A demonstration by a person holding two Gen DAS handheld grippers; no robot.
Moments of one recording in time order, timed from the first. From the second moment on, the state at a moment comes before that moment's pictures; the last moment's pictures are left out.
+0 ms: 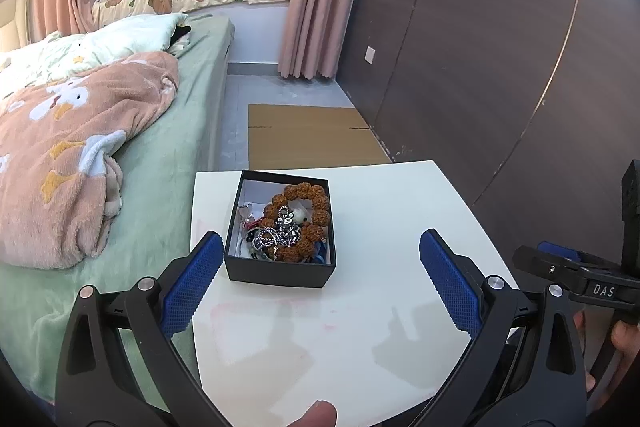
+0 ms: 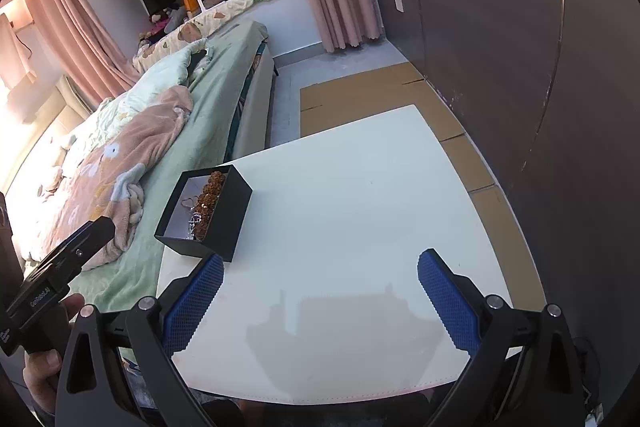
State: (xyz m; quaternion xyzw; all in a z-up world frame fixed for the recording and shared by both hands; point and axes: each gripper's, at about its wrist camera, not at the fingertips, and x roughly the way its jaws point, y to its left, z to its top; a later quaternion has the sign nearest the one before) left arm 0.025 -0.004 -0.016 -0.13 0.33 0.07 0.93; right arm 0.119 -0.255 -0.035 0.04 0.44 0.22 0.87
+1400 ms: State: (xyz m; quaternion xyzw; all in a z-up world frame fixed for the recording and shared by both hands) left arm 0.021 -0.020 -0.010 -0.11 0.32 0.07 0.94; right arm 0.123 -0.261 -0.035 0.03 0.43 0.22 0.87
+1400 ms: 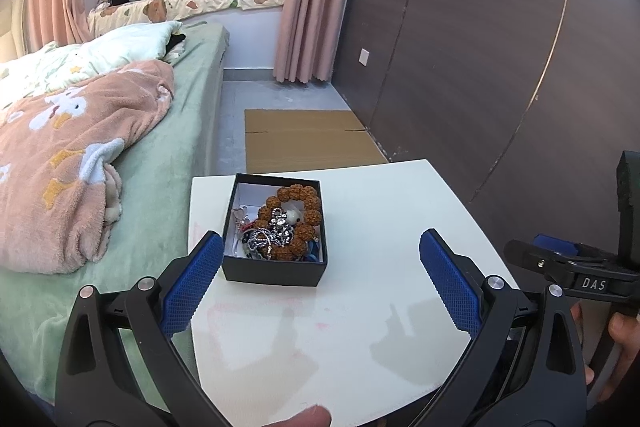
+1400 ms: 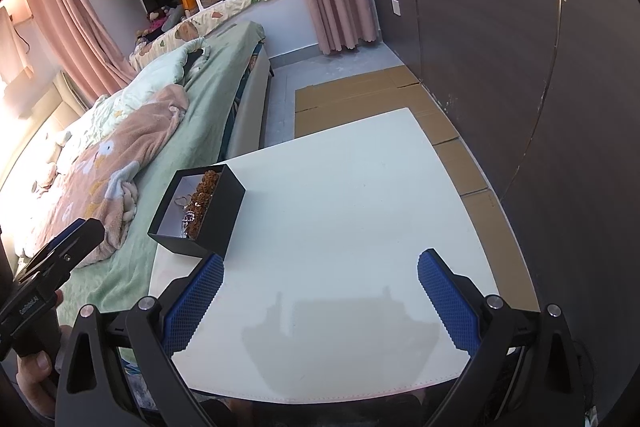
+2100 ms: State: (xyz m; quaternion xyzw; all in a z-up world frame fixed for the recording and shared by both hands) left arm 0.019 -0.028 -0.008 -0.09 0.32 0.08 0.94; right arm 0.120 -0.257 -0.037 0.03 0.44 0.22 0.87
